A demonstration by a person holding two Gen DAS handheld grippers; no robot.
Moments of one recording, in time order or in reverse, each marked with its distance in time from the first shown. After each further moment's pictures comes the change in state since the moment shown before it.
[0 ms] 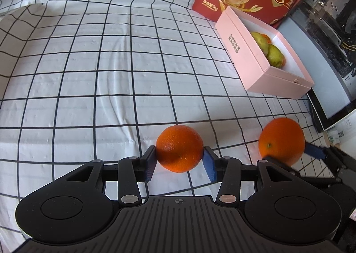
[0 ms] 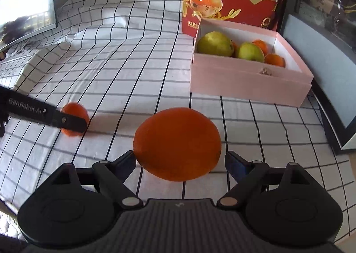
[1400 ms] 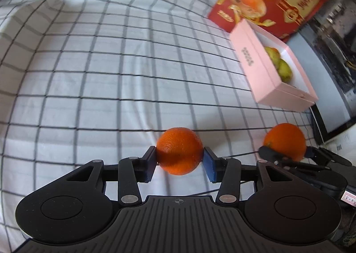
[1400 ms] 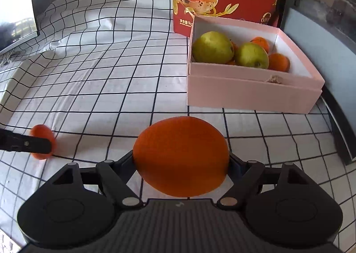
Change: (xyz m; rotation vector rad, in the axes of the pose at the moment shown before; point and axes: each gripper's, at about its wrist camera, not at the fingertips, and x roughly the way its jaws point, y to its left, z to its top) left arm -0.007 0.021 0.005 -0.057 -0.024 -0.016; right arm 0.030 -0.002 0.021 0.062 0.046 0.004
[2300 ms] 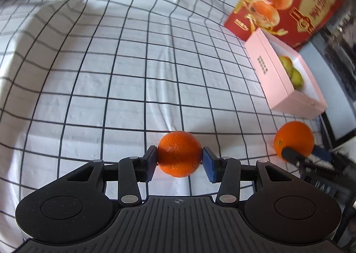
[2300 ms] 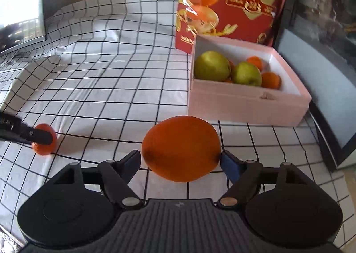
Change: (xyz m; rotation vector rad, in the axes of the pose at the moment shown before) left arm -0.015 0.015 -0.008 -0.034 -0.042 0.075; right arm -0.018 0.007 -0.003 -0.027 -0.074 -0.056
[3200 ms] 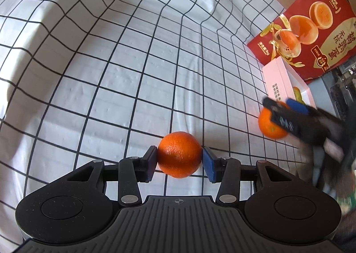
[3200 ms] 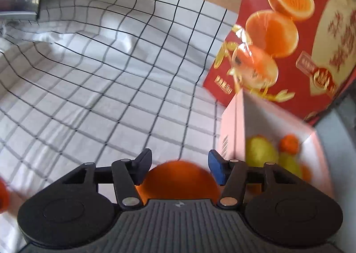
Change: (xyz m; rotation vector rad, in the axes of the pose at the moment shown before) left arm -0.003 0.044 0.012 -0.231 0.001 -0.049; right arm 0.084 0.068 0.097 -0.317 -0.035 -0.075
